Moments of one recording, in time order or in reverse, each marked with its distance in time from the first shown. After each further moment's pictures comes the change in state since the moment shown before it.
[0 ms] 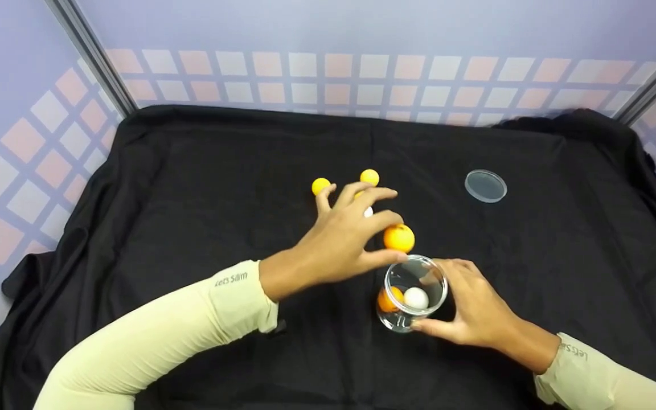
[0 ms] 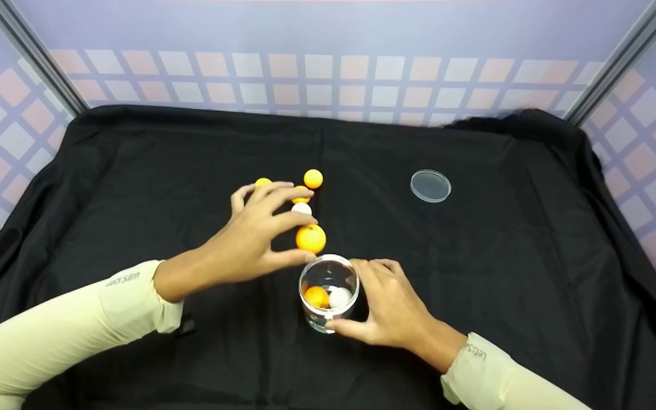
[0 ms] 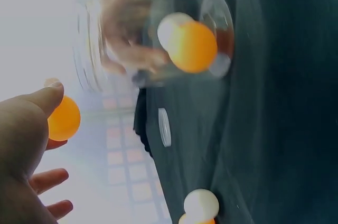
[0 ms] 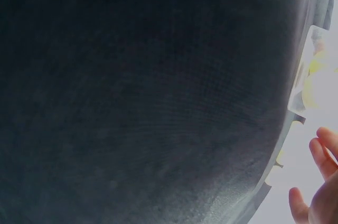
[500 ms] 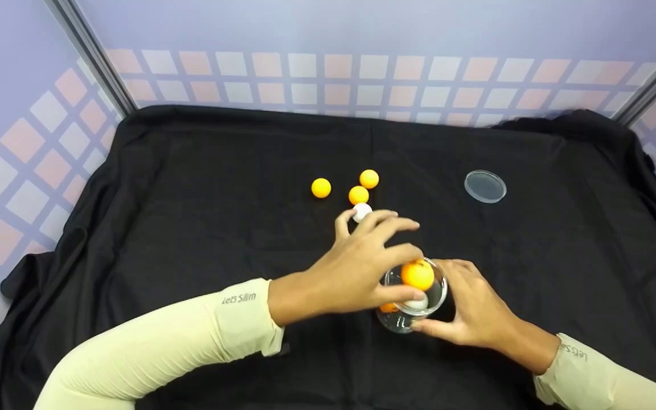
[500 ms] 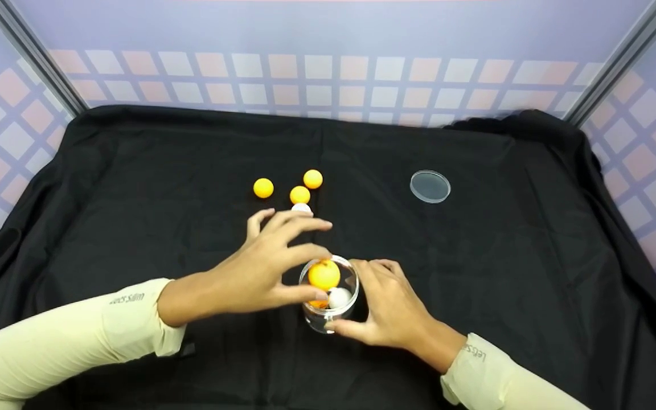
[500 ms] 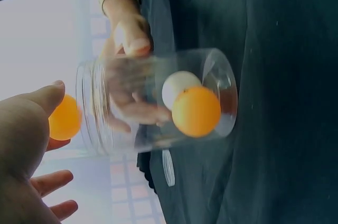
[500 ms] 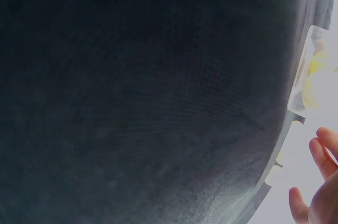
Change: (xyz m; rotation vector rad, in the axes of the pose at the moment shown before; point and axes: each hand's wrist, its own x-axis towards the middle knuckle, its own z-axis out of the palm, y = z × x) left_hand -0.013 0.032 0.005 -0.059 -0.069 0.115; right_hand 0.000 0.000 0.000 -0.034 -0.013 -0.007
